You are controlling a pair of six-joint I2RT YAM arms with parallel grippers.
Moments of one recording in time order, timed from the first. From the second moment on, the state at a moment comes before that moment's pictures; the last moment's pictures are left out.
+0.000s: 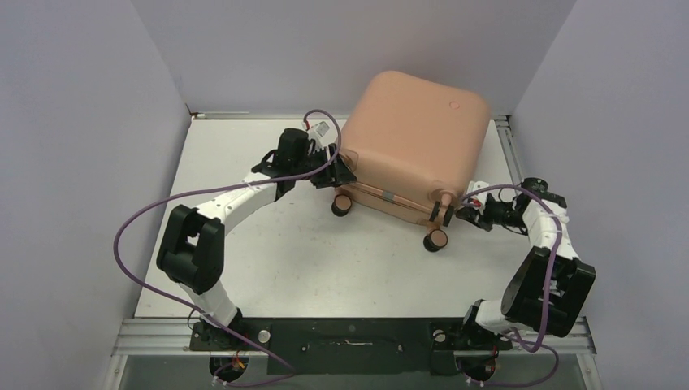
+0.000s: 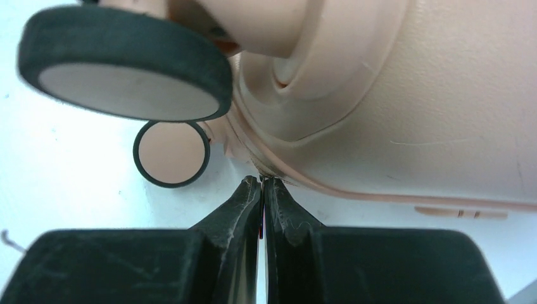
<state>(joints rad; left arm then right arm) -0.49 1.70 1.24 -0.09 0.49 -0.69 -0.39 1.36 0.92 -0.92 -1.02 -1.60</state>
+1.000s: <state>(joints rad) -0.45 1.73 1.27 -0.08 0.48 -0.68 -0.22 1.38 0.94 -1.13 -1.13 -1.73</state>
